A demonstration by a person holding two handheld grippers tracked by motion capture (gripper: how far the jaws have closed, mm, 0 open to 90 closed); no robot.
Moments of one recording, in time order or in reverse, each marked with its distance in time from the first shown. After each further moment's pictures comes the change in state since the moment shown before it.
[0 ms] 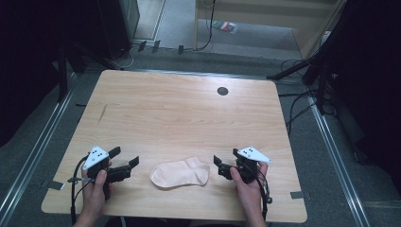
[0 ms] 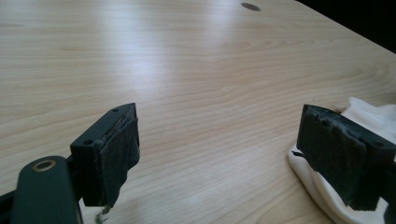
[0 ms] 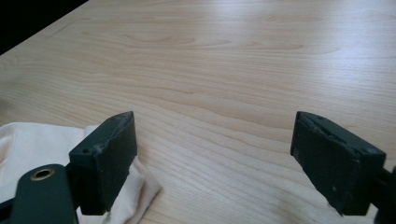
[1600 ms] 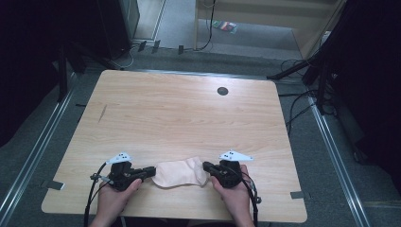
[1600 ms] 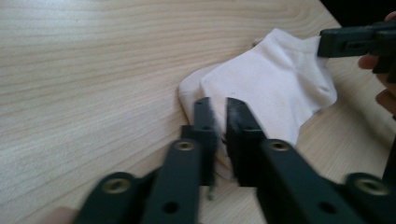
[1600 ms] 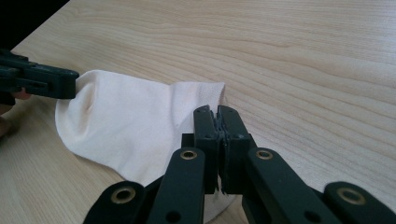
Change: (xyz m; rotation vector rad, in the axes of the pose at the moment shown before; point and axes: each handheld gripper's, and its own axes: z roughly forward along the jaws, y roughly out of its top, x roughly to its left) left arm -0.043 -0.009 0.028 0.318 -0.276 -0.147; right arm 0.041 -0.005 0.013 0.196 0.174 -0.004
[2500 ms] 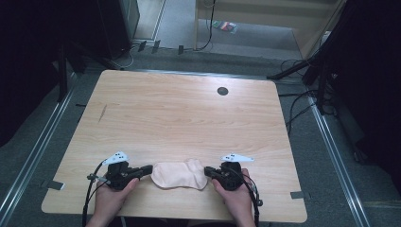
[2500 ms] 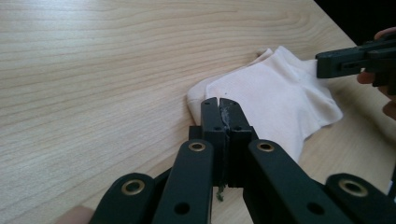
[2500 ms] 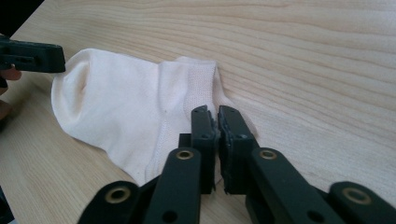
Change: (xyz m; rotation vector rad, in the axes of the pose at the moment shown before) left arm 0.005 0.001 -0.006 -0.043 -0.010 0.037; right arm -0.005 -0.008 -0.001 0.076 0.007 0.069
